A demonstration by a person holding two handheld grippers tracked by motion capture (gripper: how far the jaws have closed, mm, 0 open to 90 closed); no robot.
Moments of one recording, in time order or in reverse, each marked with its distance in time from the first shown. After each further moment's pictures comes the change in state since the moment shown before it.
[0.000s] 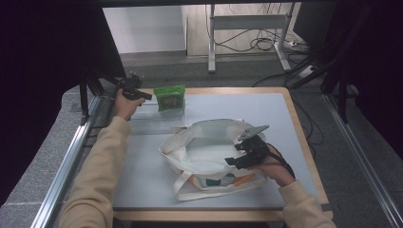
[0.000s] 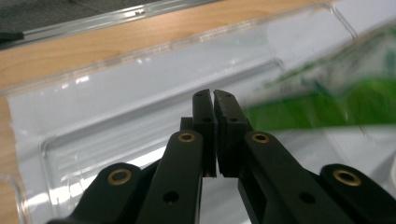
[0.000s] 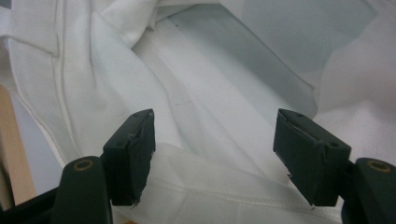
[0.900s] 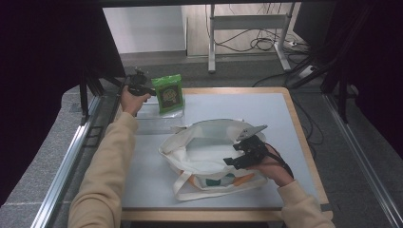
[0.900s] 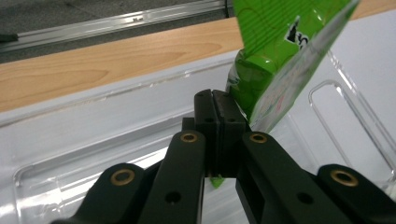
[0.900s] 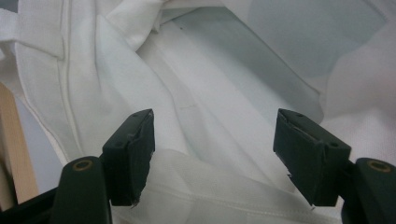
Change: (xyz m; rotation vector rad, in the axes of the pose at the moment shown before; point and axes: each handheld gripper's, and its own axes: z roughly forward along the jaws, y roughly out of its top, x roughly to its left) left arm -0.011 0.029 0.018 -0.021 0.006 -0.041; right arm 0.004 0.003 0.001 -0.001 0.006 -0.008
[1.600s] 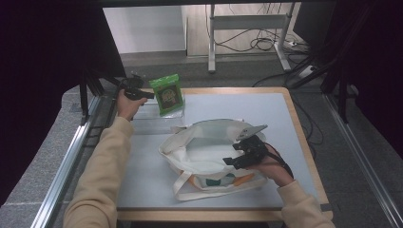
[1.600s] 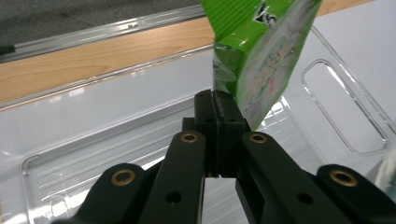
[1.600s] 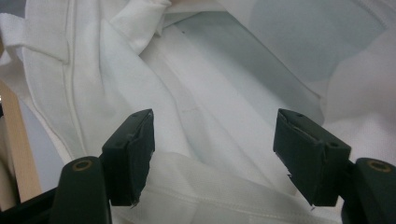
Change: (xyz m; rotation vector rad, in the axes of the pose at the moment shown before) left arm 0.005 -0.020 -0.010 -0.027 -0.022 0.036; right arm 0.002 0.002 -0.001 -0.008 0.002 -0.004
